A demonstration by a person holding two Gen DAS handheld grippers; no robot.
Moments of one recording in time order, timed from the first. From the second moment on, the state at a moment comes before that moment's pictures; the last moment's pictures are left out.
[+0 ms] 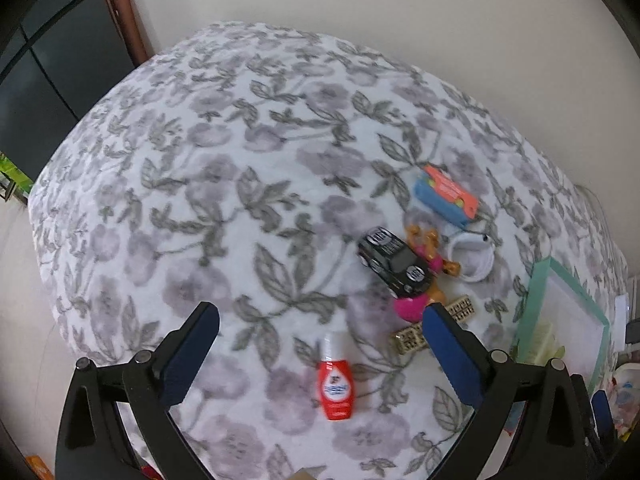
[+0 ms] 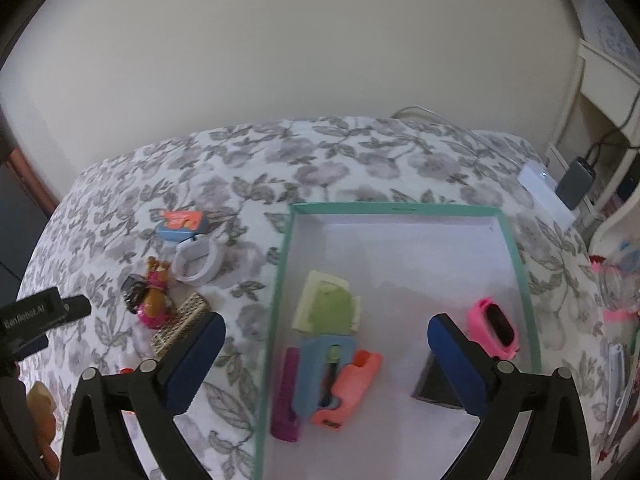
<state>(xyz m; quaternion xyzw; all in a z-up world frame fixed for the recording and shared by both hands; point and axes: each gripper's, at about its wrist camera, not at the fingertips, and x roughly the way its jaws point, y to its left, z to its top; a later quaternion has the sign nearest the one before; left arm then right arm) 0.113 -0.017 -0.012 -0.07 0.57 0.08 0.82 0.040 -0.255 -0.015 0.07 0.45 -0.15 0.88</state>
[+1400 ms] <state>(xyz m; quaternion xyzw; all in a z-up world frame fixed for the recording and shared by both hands) 0.092 -0.047 -0.094 -0.04 0.69 0.01 0.72 0.063 -0.212 -0.049 0.07 0.49 -0.10 0.86</state>
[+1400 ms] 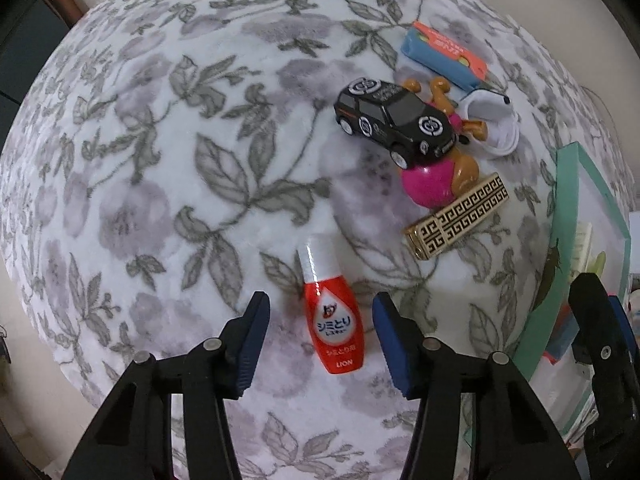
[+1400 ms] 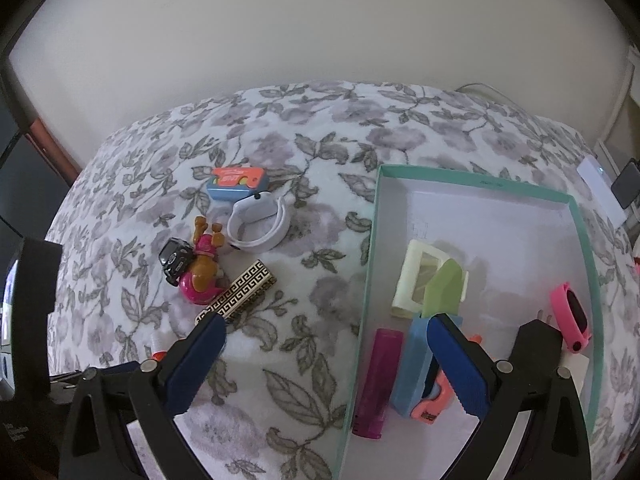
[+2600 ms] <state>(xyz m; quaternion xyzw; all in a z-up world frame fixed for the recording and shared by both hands) 0.124 0.042 -0.103 -0.15 0.66 0.07 0.73 0.105 -0.156 -0.095 0.04 0.54 -0.06 0.84</state>
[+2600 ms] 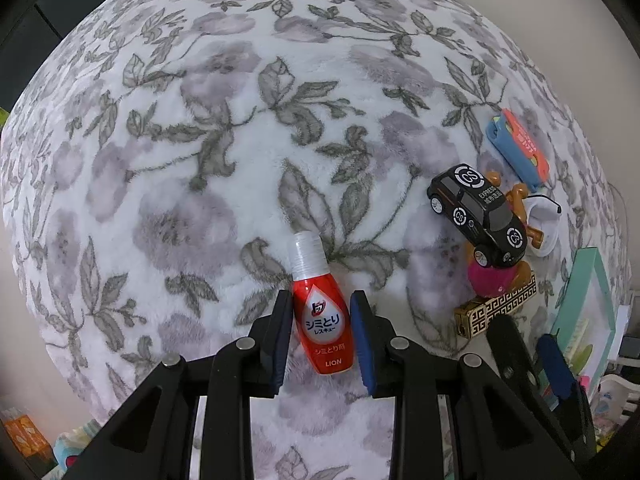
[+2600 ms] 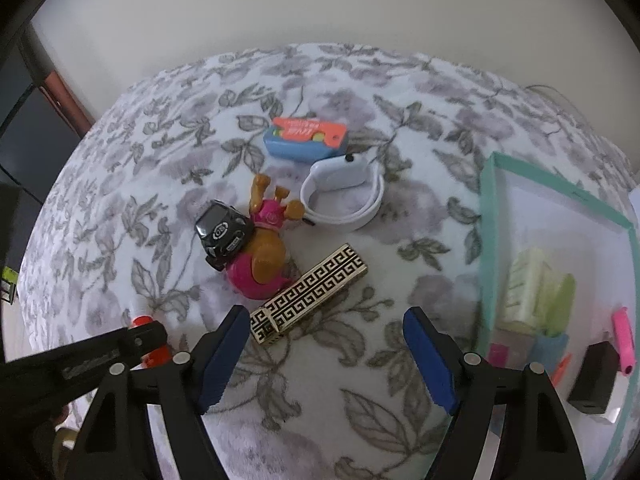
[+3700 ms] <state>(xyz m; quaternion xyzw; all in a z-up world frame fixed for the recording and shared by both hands) 0.128 0.026 -0.116 -0.13 0.67 0.08 0.72 0.100 -0.175 -0.107 0.06 0.56 -0.05 0.82</state>
